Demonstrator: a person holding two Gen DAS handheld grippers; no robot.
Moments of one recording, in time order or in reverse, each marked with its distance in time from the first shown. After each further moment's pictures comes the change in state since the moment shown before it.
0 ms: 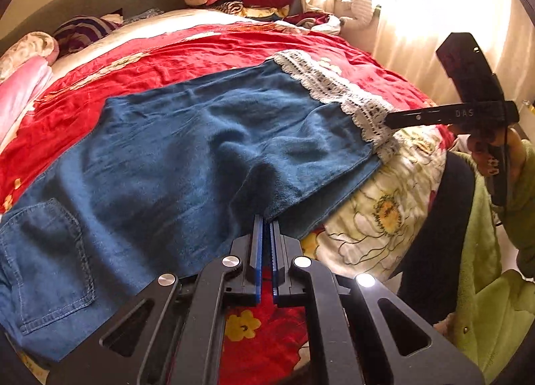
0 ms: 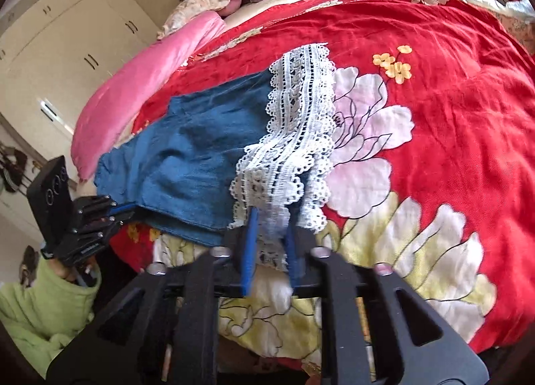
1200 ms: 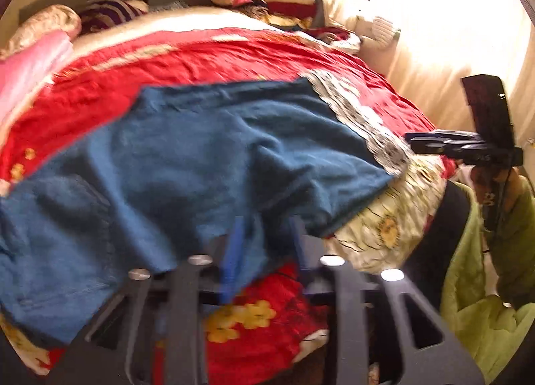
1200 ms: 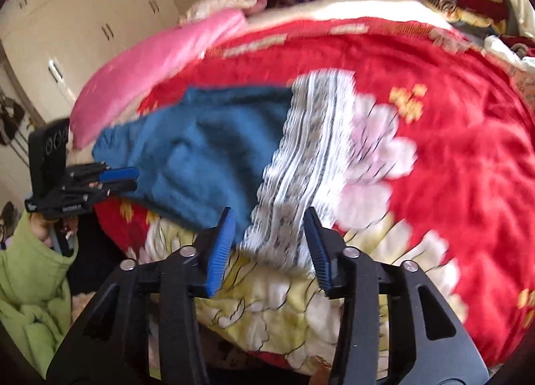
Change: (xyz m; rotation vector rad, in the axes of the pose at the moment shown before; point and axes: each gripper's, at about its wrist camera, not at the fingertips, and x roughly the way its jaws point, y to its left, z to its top) left arm -0.022 0.024 0.000 -0.121 -0.041 0.014; right arm -0.021 0.019 0.000 -0.186 -0.060 -0.039
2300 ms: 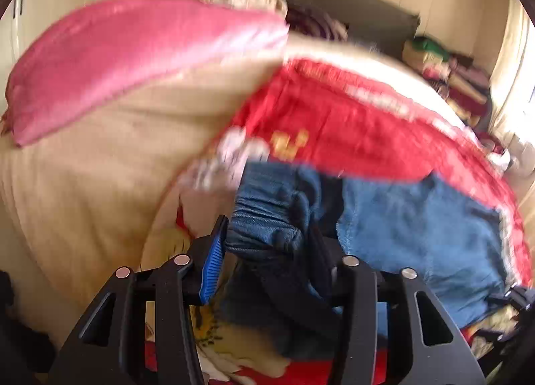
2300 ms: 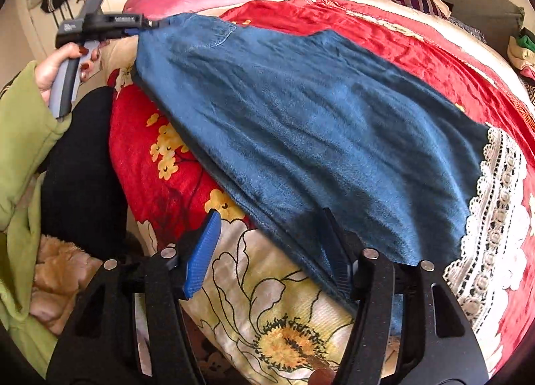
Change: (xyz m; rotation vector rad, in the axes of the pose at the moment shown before) left arm -0.085 0.200 -0.044 -0.580 -0.107 0.521; right arm 0.108 0.131 -0.014 -0.474 0.227 0.073
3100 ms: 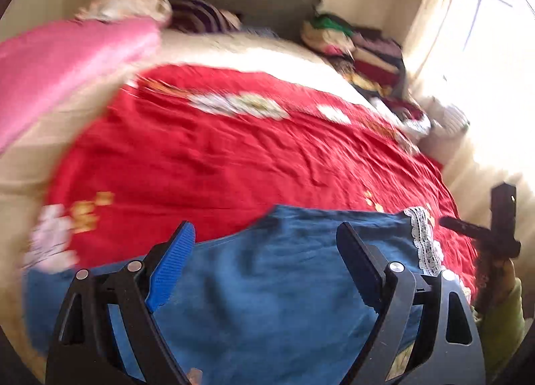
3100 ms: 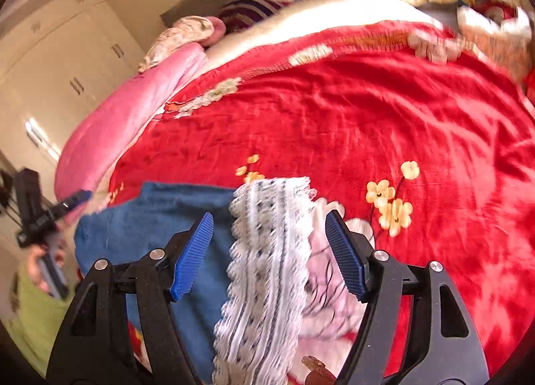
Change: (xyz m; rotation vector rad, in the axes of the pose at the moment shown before) left arm 0.027 -0.171 0.063 0.224 0.041 -0.407; right arm -0.076 -0.218 -0.003 0.710 -0.251 -0.079
